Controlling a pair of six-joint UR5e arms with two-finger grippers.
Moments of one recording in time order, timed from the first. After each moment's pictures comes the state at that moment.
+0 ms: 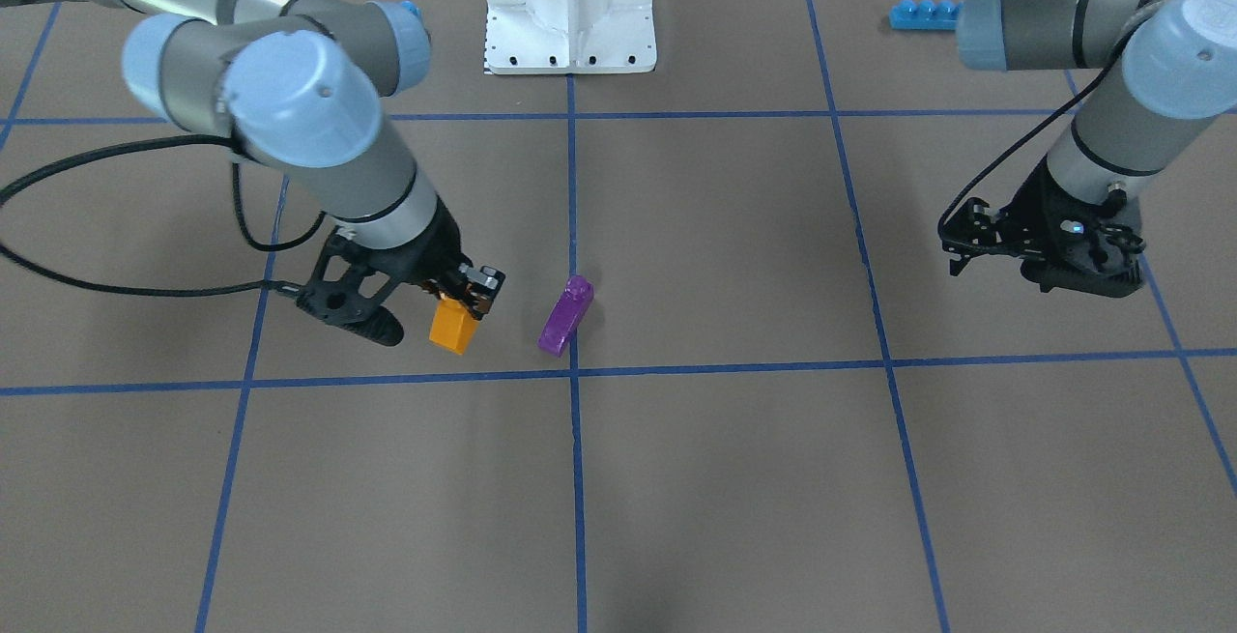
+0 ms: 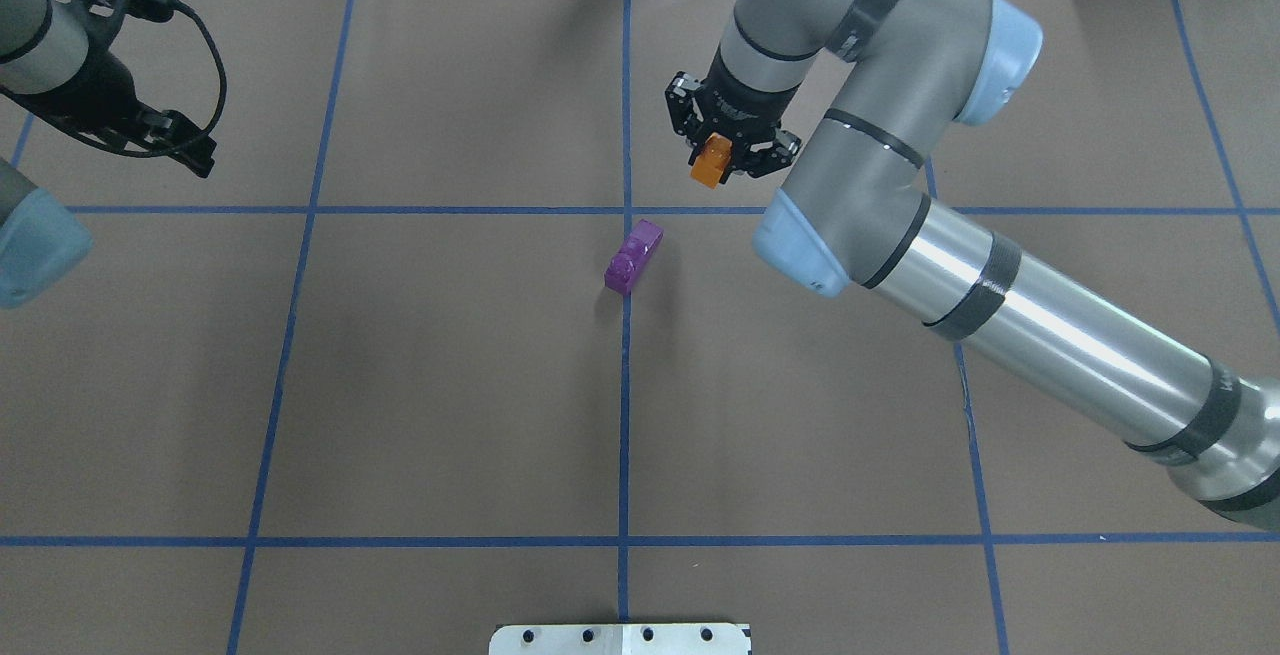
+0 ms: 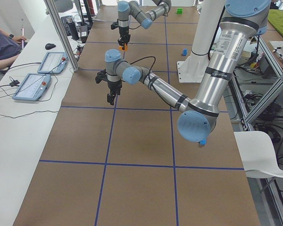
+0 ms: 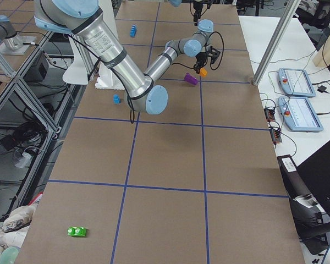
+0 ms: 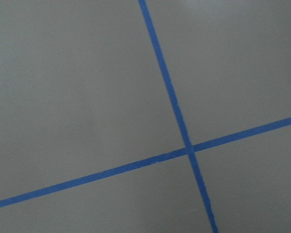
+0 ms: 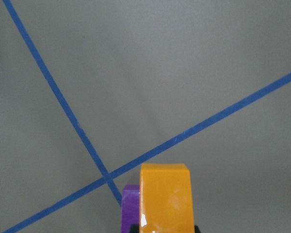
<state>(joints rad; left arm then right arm) -1.06 -1.88 -1.79 -1.54 -2.13 -0.39 0.74 -0.73 1.49 -1.57 2.08 1.64</state>
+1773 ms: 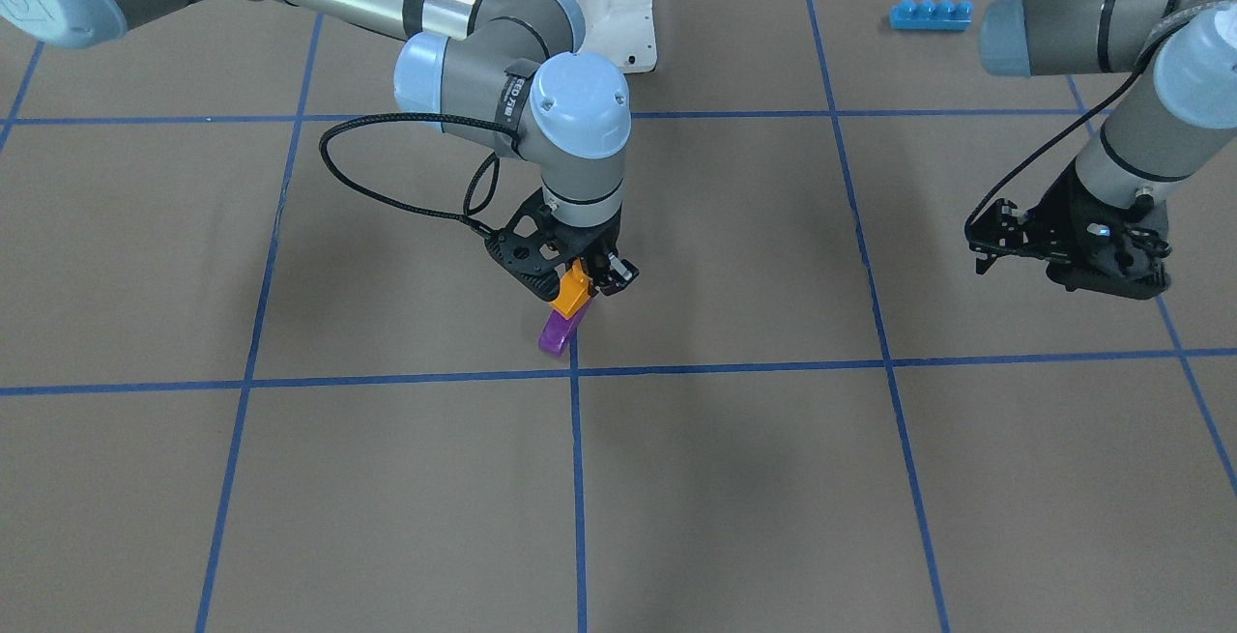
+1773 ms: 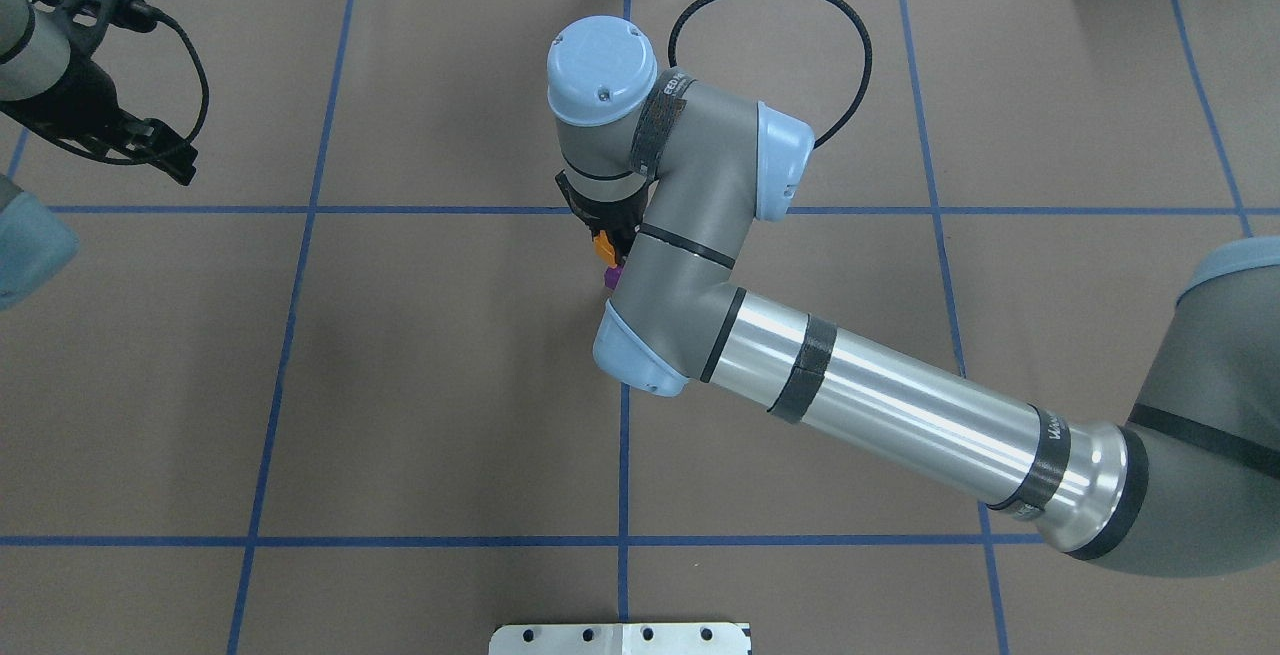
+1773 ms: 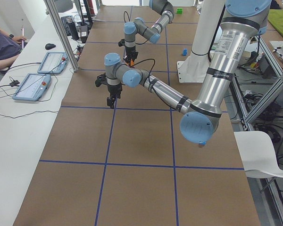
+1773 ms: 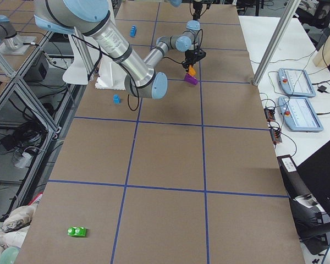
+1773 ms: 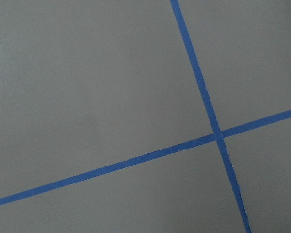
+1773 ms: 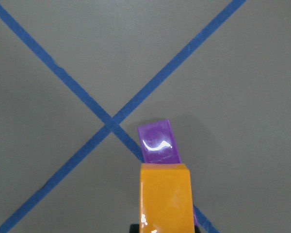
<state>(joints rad) -1.06 -1.87 -1.78 -1.55 -2.13 -0.37 0.59 -0.58 1.28 -1.58 1.94 1.92</state>
